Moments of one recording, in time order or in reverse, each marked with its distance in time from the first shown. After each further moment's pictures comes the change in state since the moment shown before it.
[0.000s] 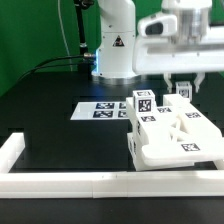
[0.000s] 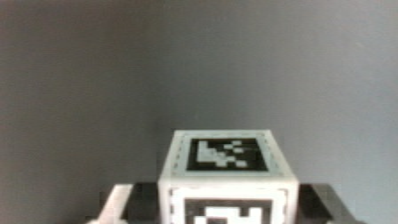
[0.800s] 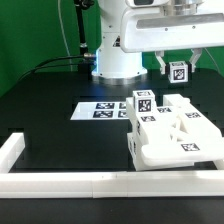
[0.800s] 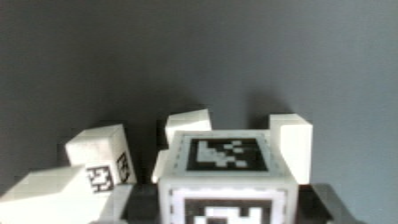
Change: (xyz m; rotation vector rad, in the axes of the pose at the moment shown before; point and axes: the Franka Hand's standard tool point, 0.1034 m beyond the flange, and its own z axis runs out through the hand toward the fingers) arm 0.057 0.017 -0.036 -0.064 0.028 -0.103
